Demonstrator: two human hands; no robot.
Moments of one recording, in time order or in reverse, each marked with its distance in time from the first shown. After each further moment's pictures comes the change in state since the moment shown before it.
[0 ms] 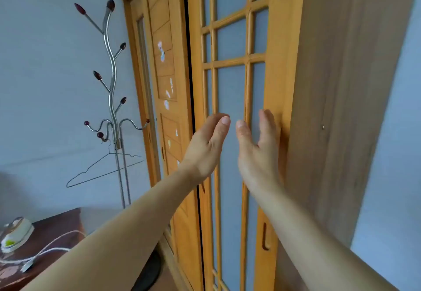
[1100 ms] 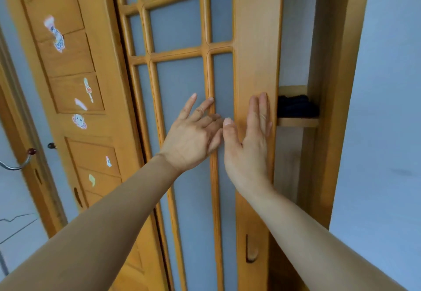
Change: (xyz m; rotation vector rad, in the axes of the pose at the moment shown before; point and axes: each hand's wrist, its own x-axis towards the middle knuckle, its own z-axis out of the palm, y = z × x) left_hand 0.159 -0.145 0.001 0.751 -0.047 1.044; right_hand 0.079 0.069 0.092 -0.606 0.417 -0.173
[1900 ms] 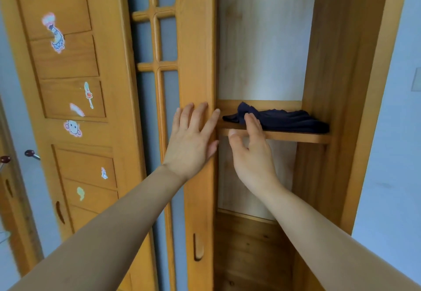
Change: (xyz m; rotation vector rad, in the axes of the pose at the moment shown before) left_hand -0.011 -0.031 0.021 -0.102 -0.055 -0.275; right_hand 0.020 -0.007 0.024 -0.093 -0.160 0.119
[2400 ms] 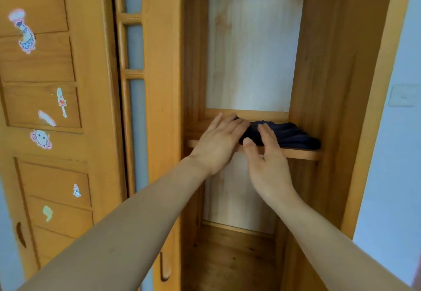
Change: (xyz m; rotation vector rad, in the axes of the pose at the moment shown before) left_hand 0.064 0.036 0.024 -0.312 -0.139 0.241; right_hand 0.023 0.020 -0.023 -0.079 0.120 0.042
